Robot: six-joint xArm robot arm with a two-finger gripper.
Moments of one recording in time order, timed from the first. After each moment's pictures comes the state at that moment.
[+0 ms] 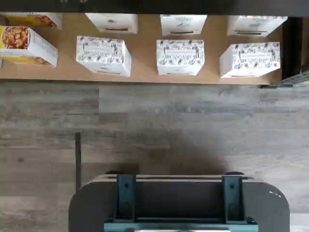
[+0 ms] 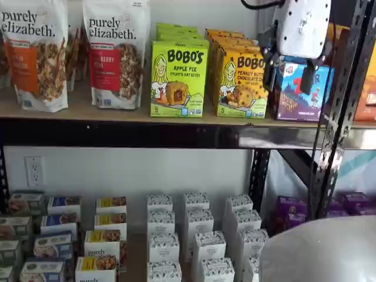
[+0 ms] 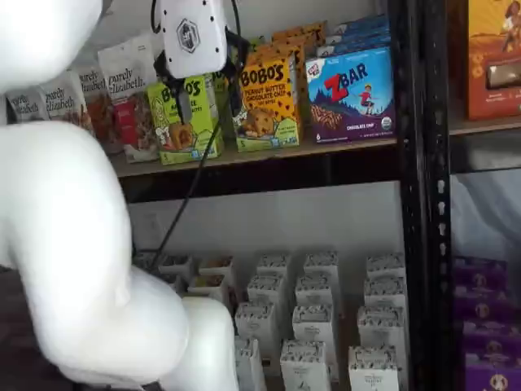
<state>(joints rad) 0.00 -0.73 -1.22 0.04 1.95 0.02</state>
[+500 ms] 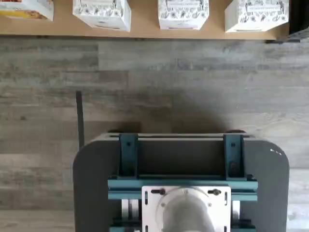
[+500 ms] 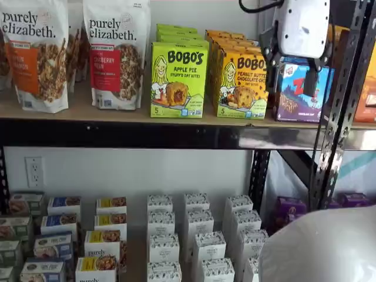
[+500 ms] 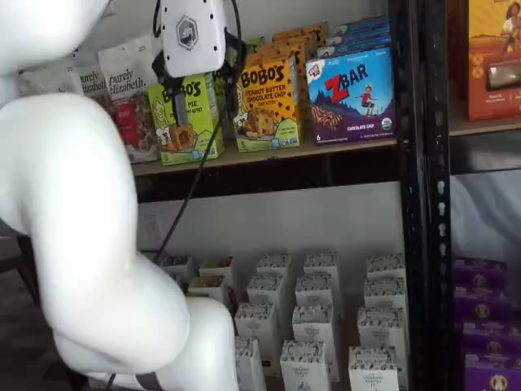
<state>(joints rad) -0.01 -0.65 -1.30 0.05 2.08 0.02</state>
